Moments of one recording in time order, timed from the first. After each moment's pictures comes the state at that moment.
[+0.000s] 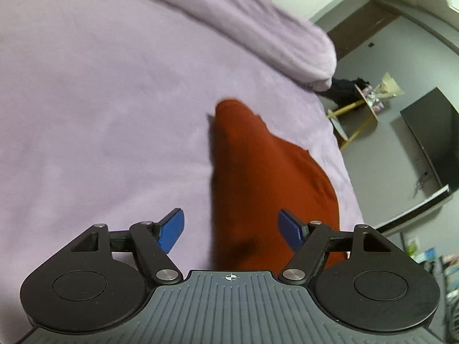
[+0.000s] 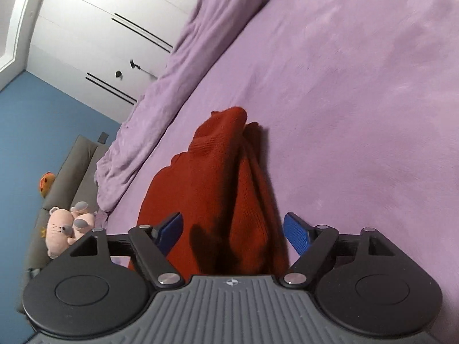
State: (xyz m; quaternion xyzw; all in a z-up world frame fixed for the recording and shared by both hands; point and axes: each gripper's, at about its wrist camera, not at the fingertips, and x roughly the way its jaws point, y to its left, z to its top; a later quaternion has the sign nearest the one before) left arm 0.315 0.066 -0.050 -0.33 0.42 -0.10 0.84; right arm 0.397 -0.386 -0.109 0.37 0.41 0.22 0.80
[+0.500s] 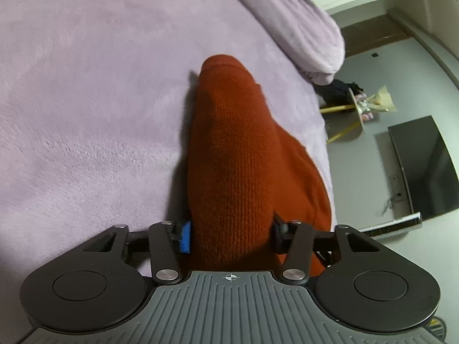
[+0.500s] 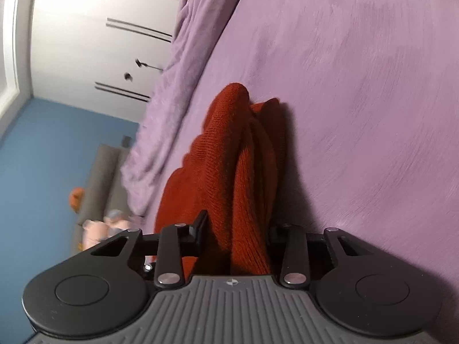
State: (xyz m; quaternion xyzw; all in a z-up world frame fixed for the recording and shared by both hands) left arm 0.373 0.041 -0.100 -0.43 0.43 -0.13 0.78; right arm 0.438 -0.349 -0.144 0.47 0.43 0.27 0.72
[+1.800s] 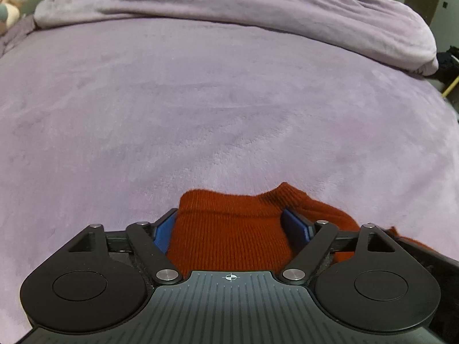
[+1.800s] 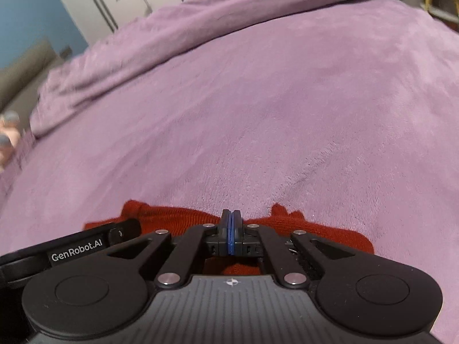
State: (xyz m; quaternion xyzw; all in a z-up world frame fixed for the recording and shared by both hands) left arm 0.389 0.067 -0.082 -0.13 0.44 0.13 0.88; right arm 0.459 -0.118 -0.096 0.14 0.44 0.17 0.87
